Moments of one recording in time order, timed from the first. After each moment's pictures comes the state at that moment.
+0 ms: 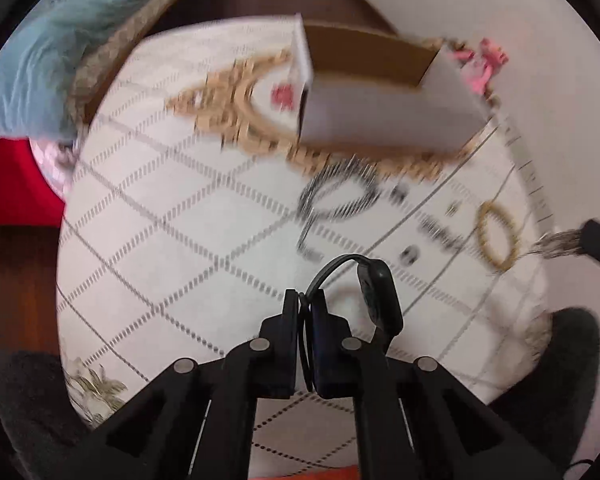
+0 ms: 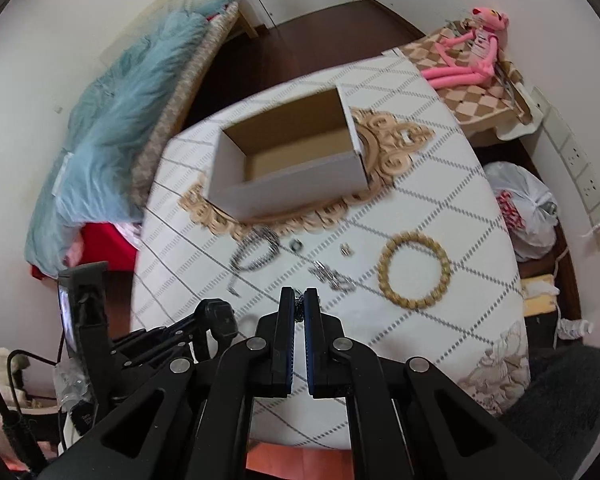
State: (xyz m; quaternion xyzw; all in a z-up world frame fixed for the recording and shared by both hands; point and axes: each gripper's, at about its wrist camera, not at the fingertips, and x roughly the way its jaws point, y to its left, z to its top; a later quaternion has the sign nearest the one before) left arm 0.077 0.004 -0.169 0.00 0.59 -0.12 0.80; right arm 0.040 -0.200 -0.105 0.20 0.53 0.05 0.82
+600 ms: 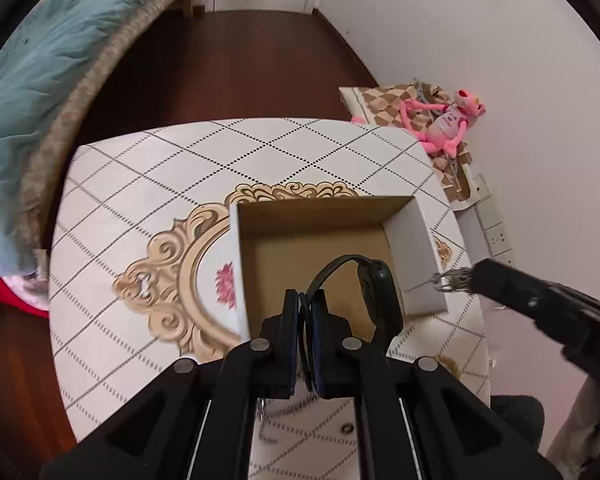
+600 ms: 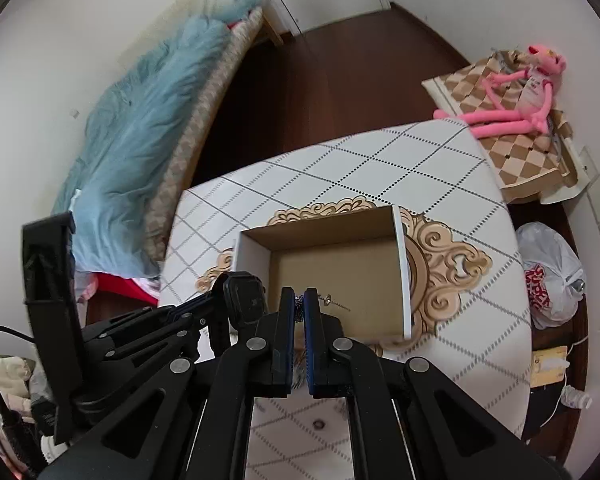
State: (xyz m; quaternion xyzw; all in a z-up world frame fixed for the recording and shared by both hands) left arm 0.247 -0.029 -0.129 -0.02 0.57 -0.17 0.80; right arm 0.207 -0.204 -0.094 0.19 0.53 0.09 0.82
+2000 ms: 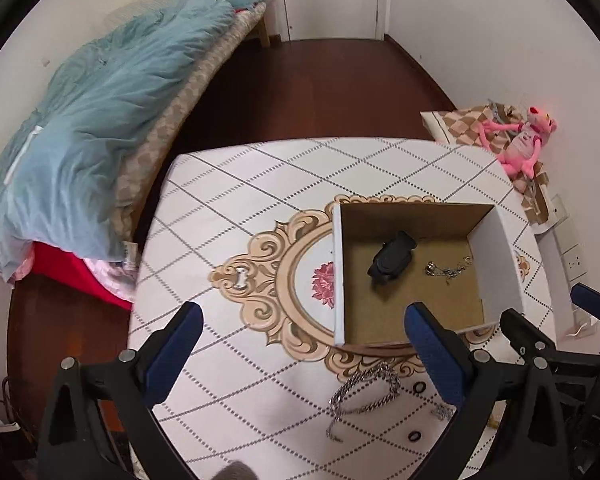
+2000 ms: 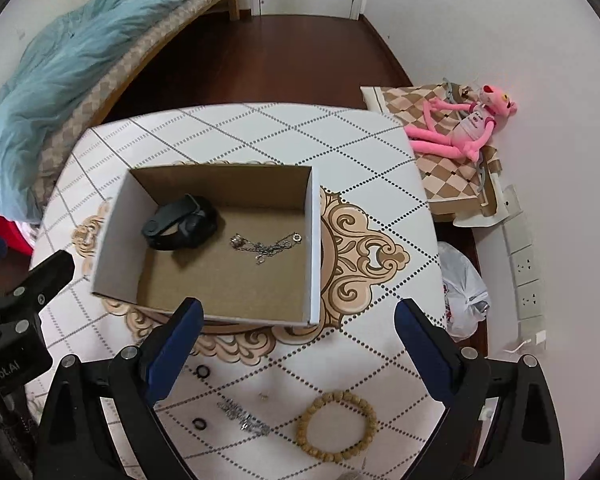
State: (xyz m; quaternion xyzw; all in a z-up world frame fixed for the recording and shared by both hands) left arm 0.197 -0.006 -0.108 0.05 0.51 -0.01 0.86; right arm 0.185 -0.188 -0.133 0.00 0.55 -0.04 0.83
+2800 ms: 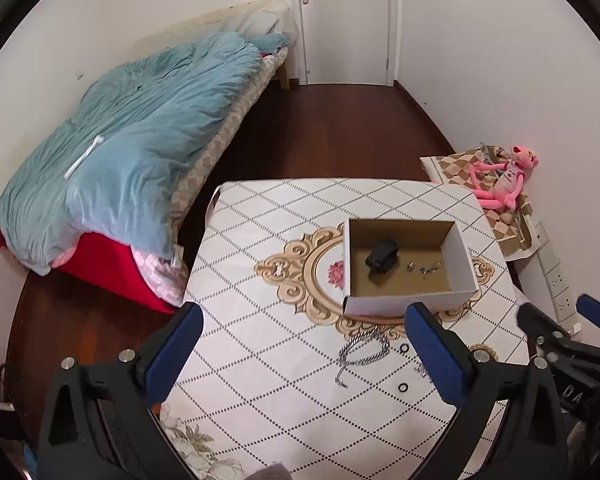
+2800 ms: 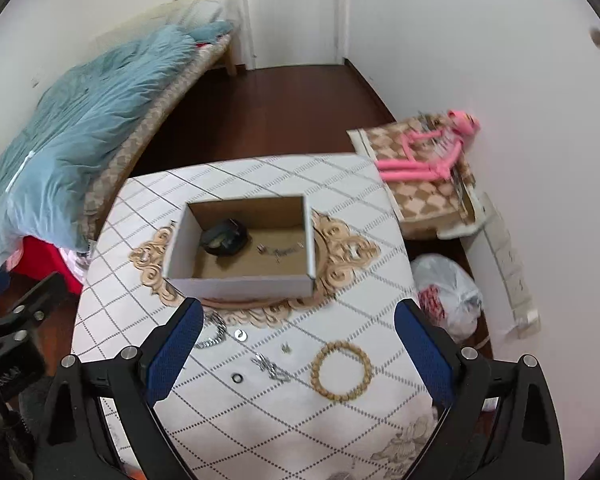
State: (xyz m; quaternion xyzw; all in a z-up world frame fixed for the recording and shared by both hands) left arm 0.101 0.013 -0.045 0.03 0.44 0.01 0.90; right arm 0.080 -0.192 -0.052 0.05 0.47 -0.06 0.88
